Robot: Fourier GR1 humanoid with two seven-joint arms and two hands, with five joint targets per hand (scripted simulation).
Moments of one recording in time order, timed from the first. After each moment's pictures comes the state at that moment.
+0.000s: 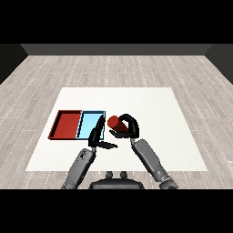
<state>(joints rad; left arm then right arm) -0.16 0.00 -0.35 -1.46 0.11 0.18 -0.27 -0.39 0.00 0.39 -1.35 -0.18 -0.43 -0.28</state>
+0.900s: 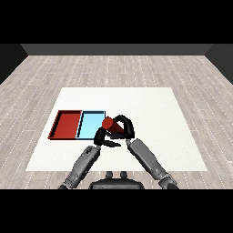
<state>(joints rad) -0.27 0.00 -0.41 -1.22 0.24 0.20 -0.35 -0.44 0.00 0.49 -1.29 -0.25 -0.51 -0.31</state>
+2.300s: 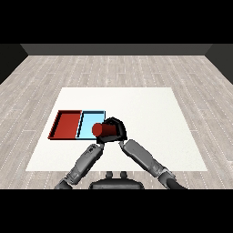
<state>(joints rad) -0.35 0.01 -0.49 -1.17 0.30 0.50 -0.29 -0.54 -0.01 0.67 -1.27 -0.38 -0.64 -0.33</state>
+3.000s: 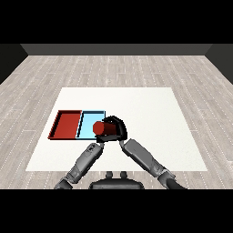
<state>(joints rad) -0.36 0.01 -0.48 -1.17 0.27 0.63 -0.33 -0.54 0.00 0.65 -1.30 -0.40 -0.62 -0.33</state>
